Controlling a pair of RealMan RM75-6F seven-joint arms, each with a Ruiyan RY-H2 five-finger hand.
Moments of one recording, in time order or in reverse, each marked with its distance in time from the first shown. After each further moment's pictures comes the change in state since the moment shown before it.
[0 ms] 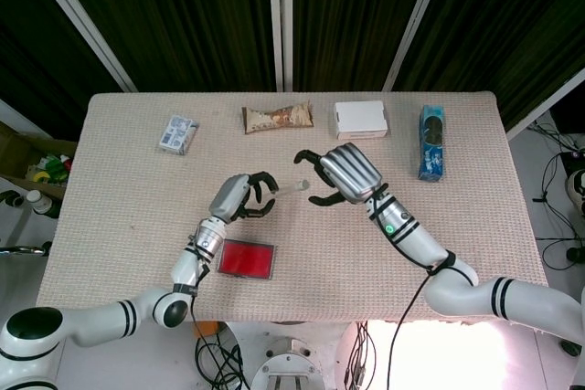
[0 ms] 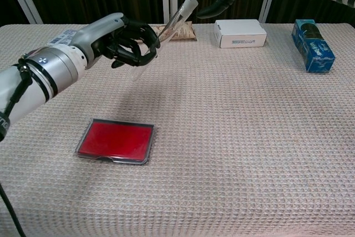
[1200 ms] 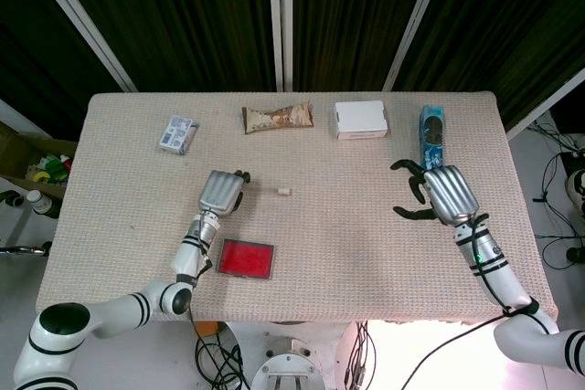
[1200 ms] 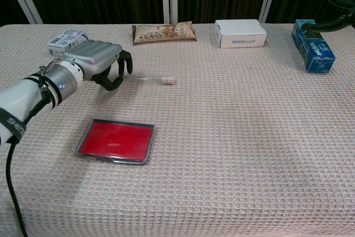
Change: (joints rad) left arm -0.064 -0.102 0.060 0.277 -0.150 -0.031 0.772; right arm -0.331 0.158 -0.137 0.000 -0.101 0.242 0.188
